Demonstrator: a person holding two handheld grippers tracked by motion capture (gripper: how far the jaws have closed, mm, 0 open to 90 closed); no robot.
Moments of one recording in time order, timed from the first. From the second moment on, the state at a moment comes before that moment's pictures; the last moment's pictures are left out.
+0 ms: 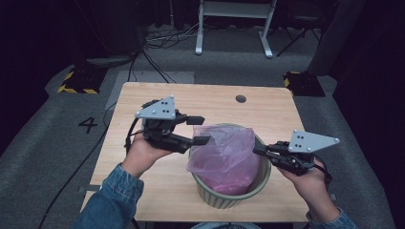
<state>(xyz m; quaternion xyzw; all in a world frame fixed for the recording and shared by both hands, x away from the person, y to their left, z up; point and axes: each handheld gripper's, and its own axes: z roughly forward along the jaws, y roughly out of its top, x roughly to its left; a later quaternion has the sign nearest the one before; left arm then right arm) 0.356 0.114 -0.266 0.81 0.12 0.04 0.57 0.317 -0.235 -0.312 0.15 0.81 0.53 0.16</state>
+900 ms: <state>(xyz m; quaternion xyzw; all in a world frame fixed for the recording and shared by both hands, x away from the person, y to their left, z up) 0.386 0.035 -0.290 0.84 0.09 -0.03 0.53 0.315 -0.218 -0.310 0.12 0.81 0.55 0.16</state>
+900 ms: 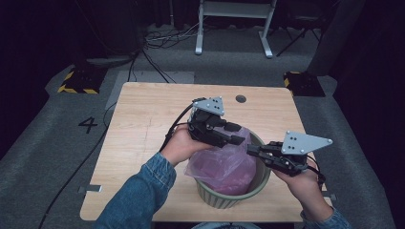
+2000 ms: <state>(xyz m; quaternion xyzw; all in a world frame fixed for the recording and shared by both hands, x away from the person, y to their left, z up) 0.361 0.073 -0.289 0.83 0.11 0.04 0.55 0.317 -0.240 -0.306 0.15 0.80 0.56 0.17</state>
